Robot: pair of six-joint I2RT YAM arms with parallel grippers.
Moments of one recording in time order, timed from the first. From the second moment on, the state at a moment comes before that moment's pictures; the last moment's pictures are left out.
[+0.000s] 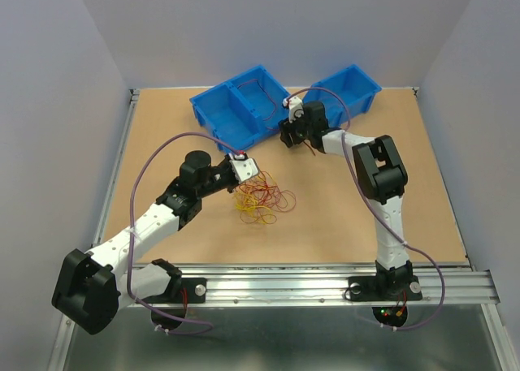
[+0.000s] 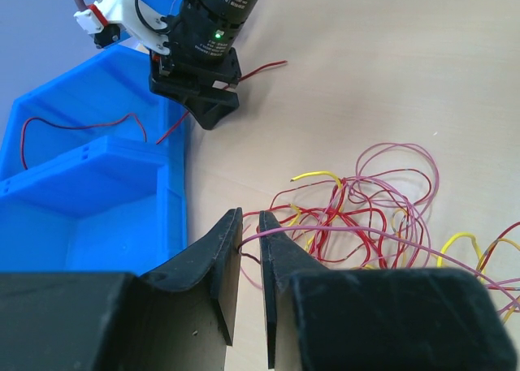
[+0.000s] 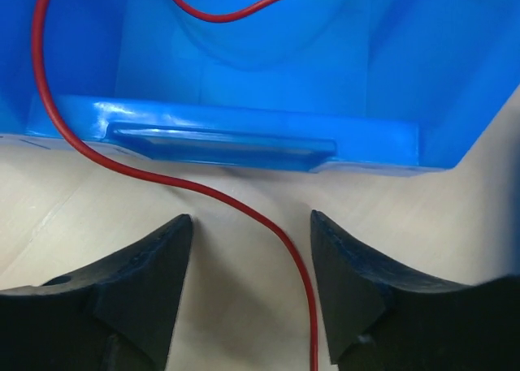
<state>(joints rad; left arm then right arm) -0.55 1.08 0.64 0.18 0.41 0.55 0.37 2.26 1.57 0.14 -0.27 -0.19</state>
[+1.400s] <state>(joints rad) -0.55 1.07 0.64 0.18 0.41 0.55 0.40 2.54 2.20 0.05 -0.40 0.00</state>
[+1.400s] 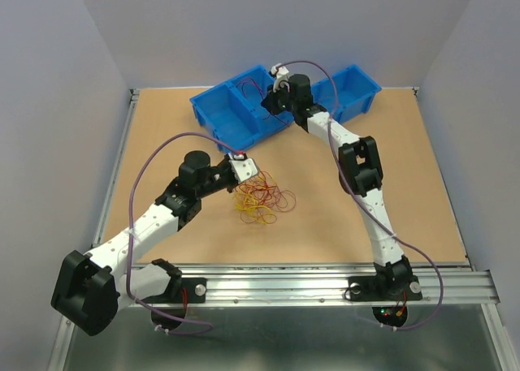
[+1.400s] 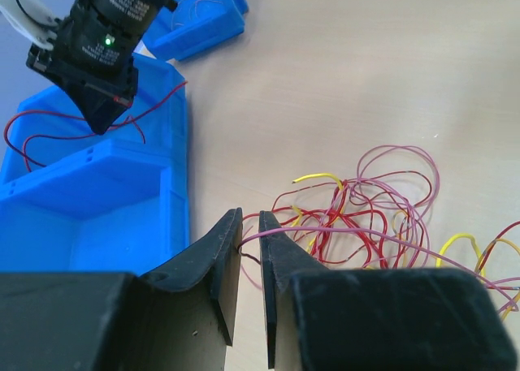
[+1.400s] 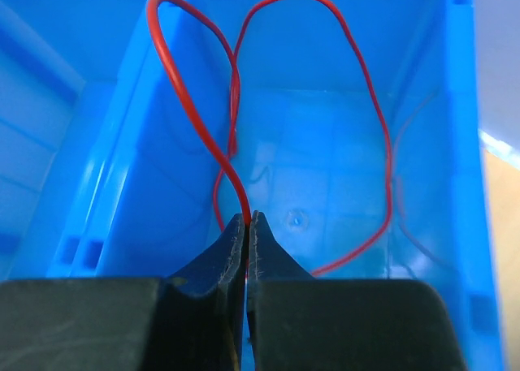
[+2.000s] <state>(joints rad) -0.55 1.07 0.64 0.18 0.41 0.55 0.46 2.71 2.34 0.12 -0.39 0.02</state>
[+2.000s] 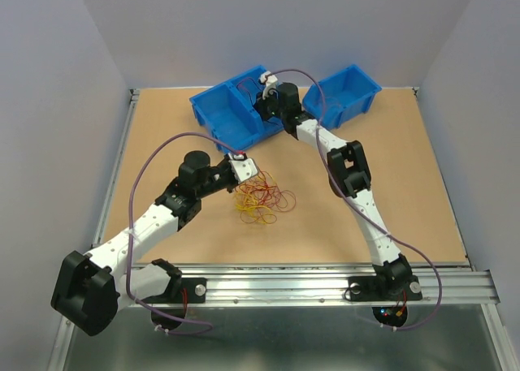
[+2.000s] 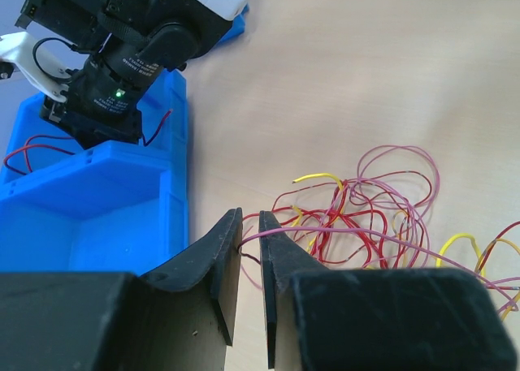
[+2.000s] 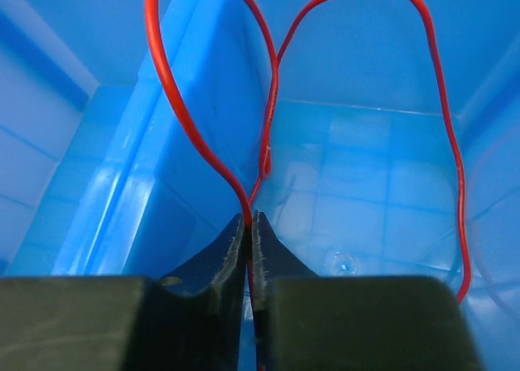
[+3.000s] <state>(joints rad) -0.55 1.06 0.64 0.18 0.41 0.54 0.46 2.02 1.57 0.18 -0.04 0.09</state>
